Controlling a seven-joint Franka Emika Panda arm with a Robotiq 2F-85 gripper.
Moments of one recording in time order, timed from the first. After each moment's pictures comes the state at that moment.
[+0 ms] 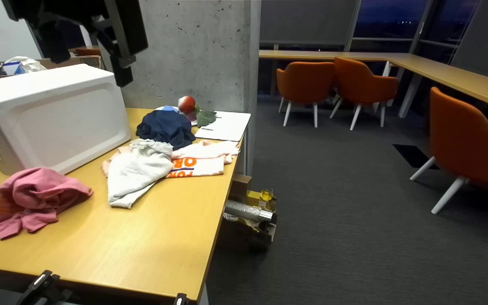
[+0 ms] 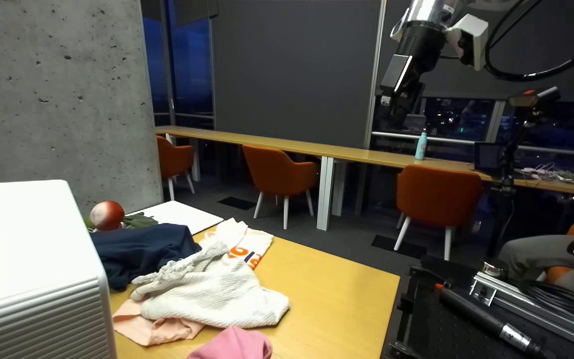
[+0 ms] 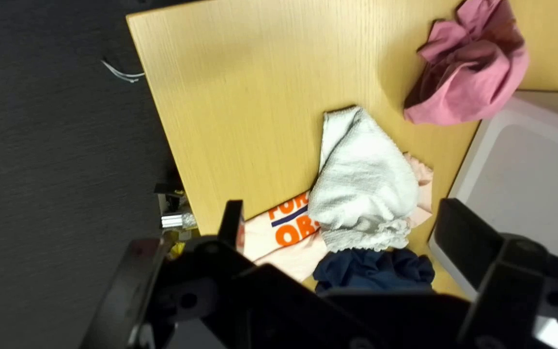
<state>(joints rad) 0.02 -0.49 -0.15 -2.46 0.18 2.15 -0.09</state>
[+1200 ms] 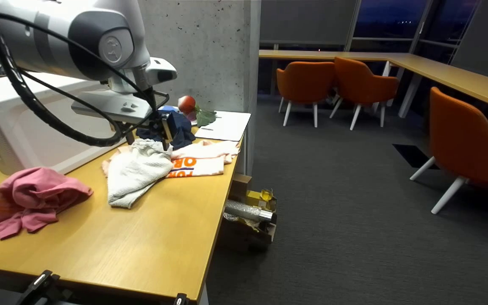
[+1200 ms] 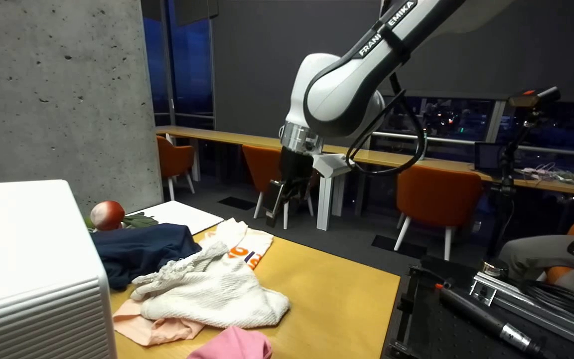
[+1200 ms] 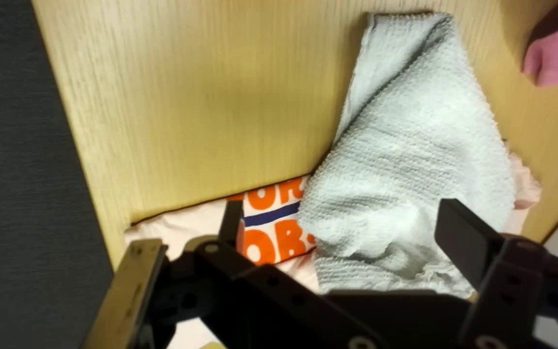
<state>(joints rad) 0.04 0.36 0.06 -2.08 0.11 2.63 -0.06</state>
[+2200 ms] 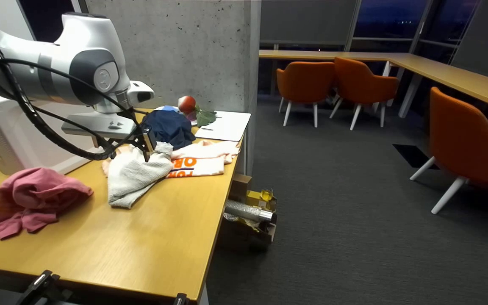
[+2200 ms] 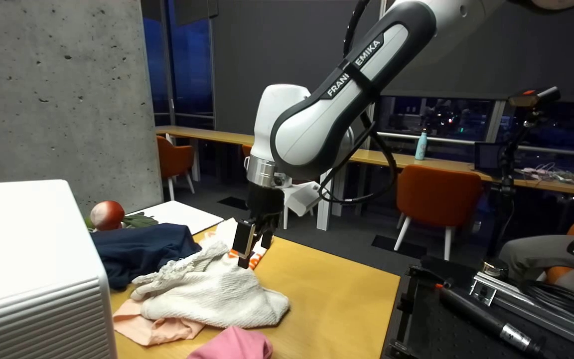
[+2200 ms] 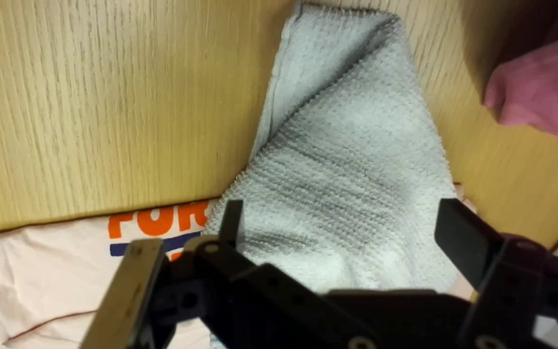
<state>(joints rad) 0.12 0.55 0.09 -1.94 0.05 2.63 -0.03</state>
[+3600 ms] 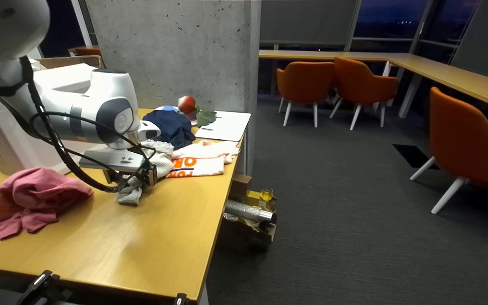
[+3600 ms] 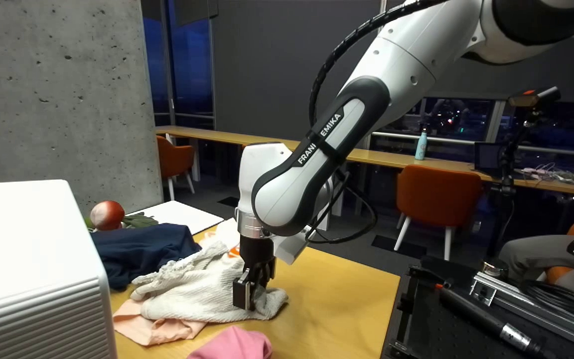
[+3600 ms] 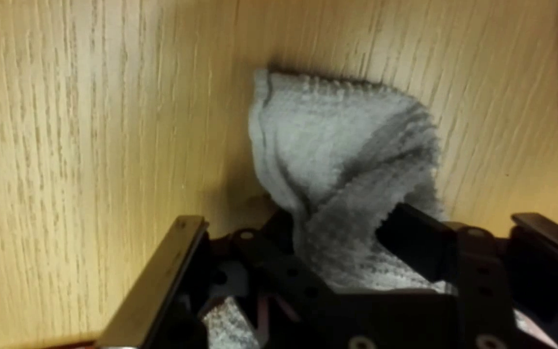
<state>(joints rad) 0.14 0.81 0.09 -1.76 0.03 2.59 -0.03</state>
